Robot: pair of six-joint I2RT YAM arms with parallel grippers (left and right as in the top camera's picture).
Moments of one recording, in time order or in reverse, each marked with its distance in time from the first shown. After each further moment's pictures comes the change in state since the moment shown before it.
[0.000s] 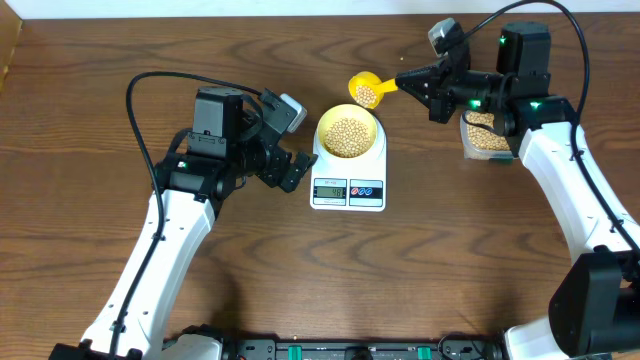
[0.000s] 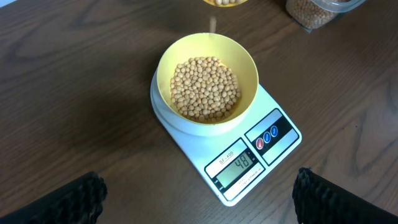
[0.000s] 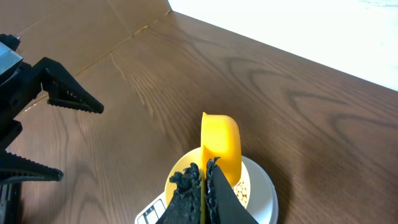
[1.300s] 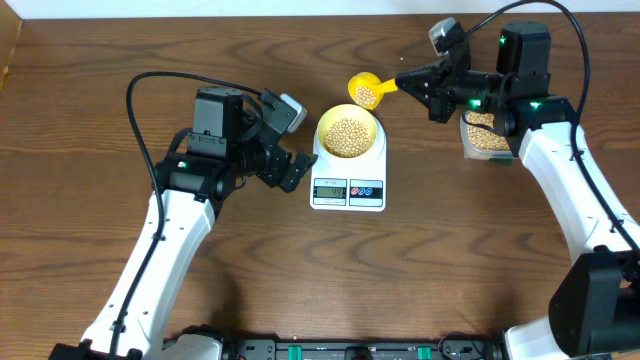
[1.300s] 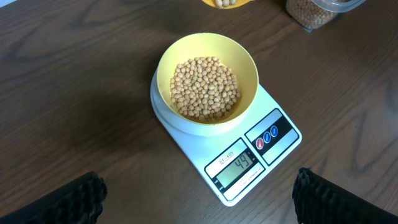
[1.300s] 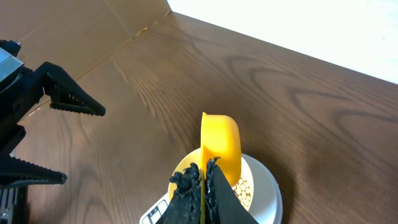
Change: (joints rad) left arm 0.000 0.000 0.000 0.000 0.000 0.000; right arm 0.000 0.000 0.000 0.000 0.000 0.031
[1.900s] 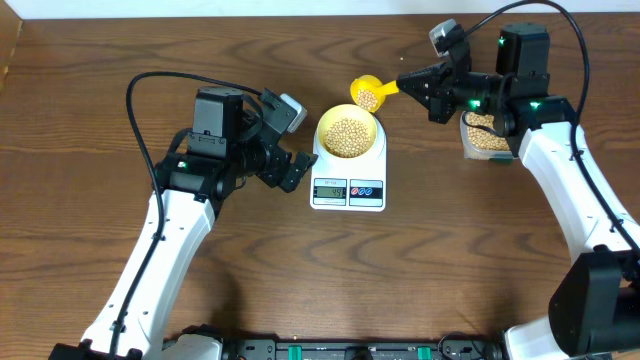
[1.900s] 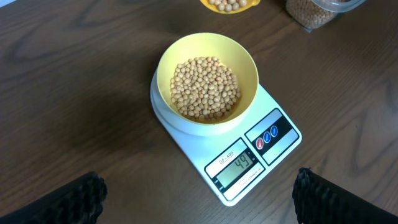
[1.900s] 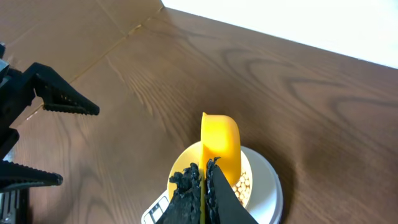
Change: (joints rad) left arm 0.000 0.000 0.000 0.000 0.000 0.000; right arm 0.000 0.002 0.000 -0.022 0.029 0.026
